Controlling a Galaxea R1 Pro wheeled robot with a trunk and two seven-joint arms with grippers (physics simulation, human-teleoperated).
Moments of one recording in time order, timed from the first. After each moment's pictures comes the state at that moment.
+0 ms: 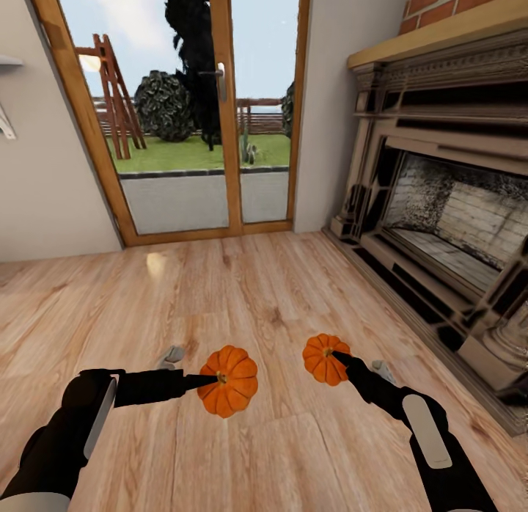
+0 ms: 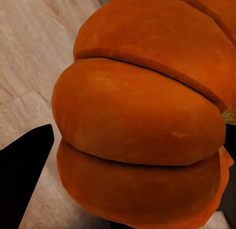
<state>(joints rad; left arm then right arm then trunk) -0.44 0.13 0.13 -1.28 0.00 1.02 -1.18 -0.39 -0.02 -0.21 -1.16 -0.93 0.67 -0.02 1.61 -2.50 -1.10</state>
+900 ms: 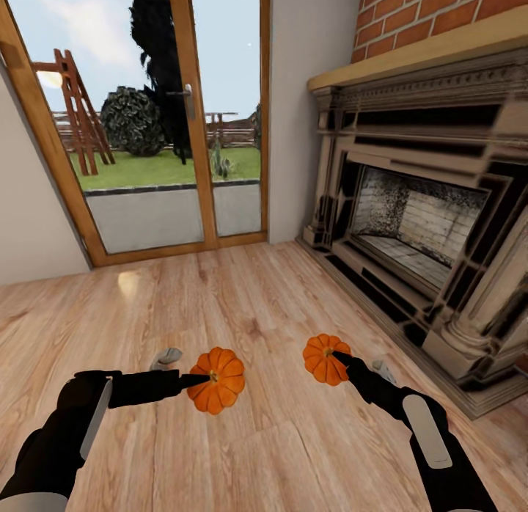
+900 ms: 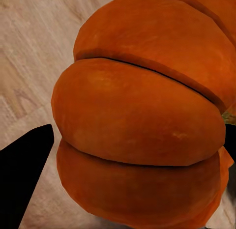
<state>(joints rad) -0.44 0.13 0.17 -1.27 0.00 1.02 -1.00 -0.39 -0.02 -0.22 -1.16 -0.93 0.67 -0.02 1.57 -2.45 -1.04</state>
